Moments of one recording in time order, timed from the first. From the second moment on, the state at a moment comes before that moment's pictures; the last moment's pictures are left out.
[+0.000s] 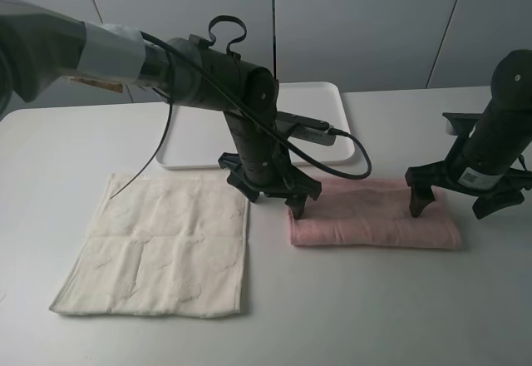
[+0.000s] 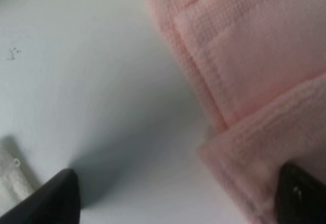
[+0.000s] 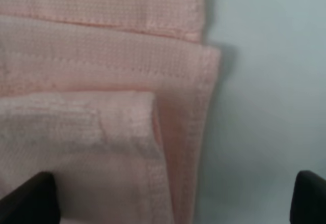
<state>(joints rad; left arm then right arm) -0.75 2.29 -1.61 -0.08 0.79 -0.18 0.07 1.86 -0.86 0.01 0.63 0.14</state>
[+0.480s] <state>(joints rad) -0.75 2.29 -1.61 -0.08 0.79 -0.18 0.08 1.88 -0.86 -0.01 0.62 0.16</state>
